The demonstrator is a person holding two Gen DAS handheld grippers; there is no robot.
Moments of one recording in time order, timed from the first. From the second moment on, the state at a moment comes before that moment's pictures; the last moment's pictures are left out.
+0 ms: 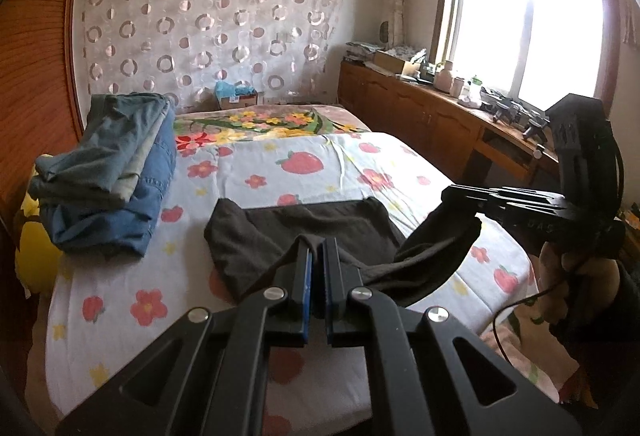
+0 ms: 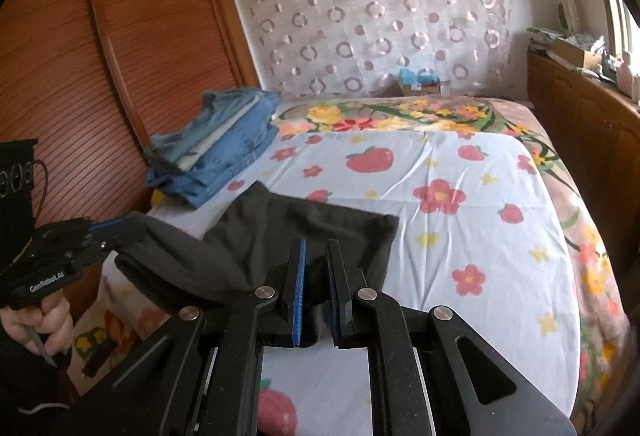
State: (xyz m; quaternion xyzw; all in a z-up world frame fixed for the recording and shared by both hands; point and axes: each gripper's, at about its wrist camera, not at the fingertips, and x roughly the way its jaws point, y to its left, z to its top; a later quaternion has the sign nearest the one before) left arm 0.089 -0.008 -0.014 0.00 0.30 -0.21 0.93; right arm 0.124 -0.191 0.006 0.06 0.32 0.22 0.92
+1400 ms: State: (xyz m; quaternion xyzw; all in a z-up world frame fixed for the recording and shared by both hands) left arm 0.143 0.026 -0.062 -0.02 0.35 -0.18 0.92; right arm 0.191 -0.184 -0.029 0.00 0.38 0.19 0.90
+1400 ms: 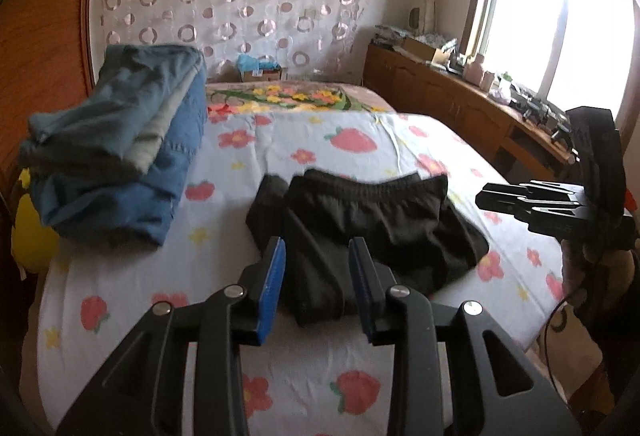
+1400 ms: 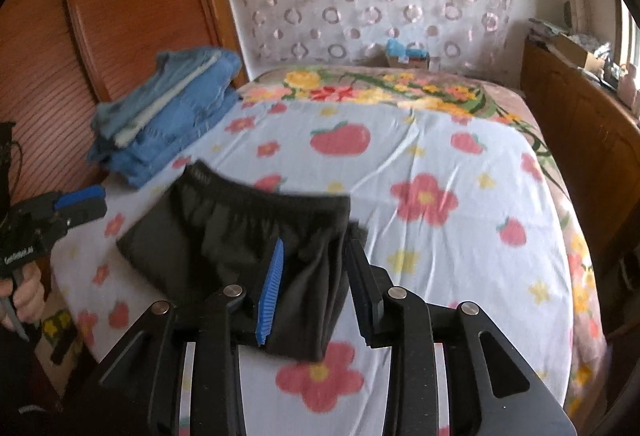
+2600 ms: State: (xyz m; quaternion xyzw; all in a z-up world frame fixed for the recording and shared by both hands) left arm 0.141 0.021 -0.095 0.01 0.39 -0.18 0.91; right arm 0.167 -0.183 -0.069 -0.01 0.40 0.20 0.89
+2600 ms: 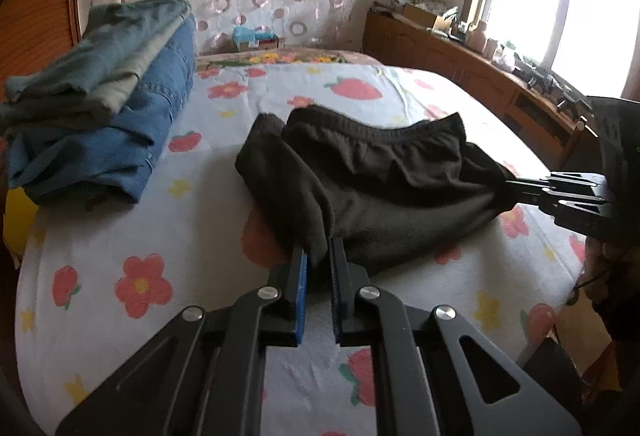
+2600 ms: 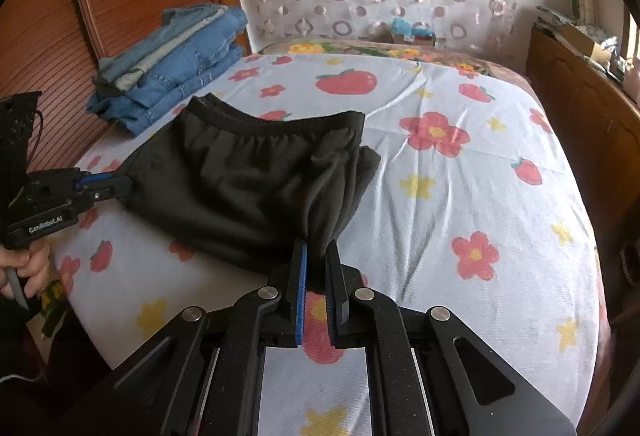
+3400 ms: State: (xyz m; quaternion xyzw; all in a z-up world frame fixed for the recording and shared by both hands) left arm 0.078 0.013 -0.083 0.01 0.37 -0.21 0.90; right arm 0.108 -0.194 -0.056 -0.01 0.40 0.23 0.89
